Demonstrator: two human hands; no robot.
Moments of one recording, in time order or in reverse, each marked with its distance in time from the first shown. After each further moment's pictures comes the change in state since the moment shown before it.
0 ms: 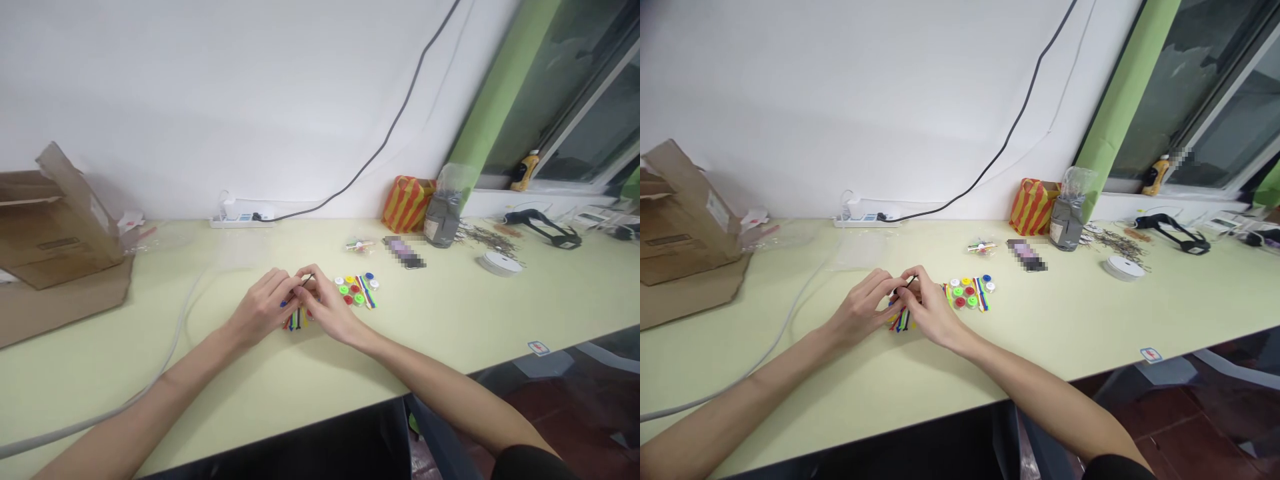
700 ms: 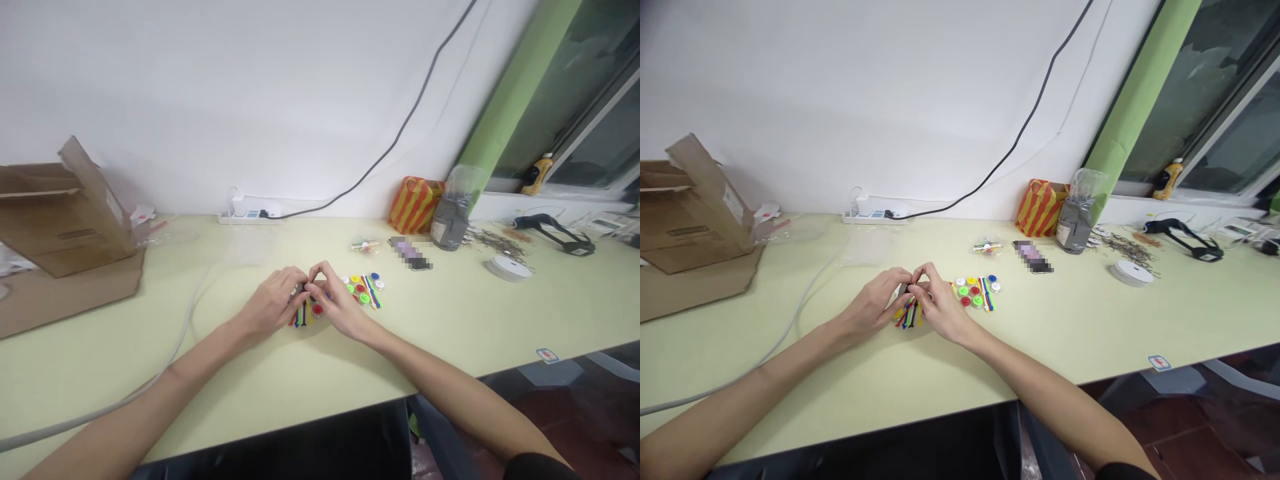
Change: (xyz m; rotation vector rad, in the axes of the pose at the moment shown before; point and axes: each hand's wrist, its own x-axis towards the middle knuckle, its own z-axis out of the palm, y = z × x) left_hand -0.001 0.002 -0.001 -0.174 -0.188 -0.177; right_hand -0.004 -0.006 -0.009 -0.066 -0.061 -0.003
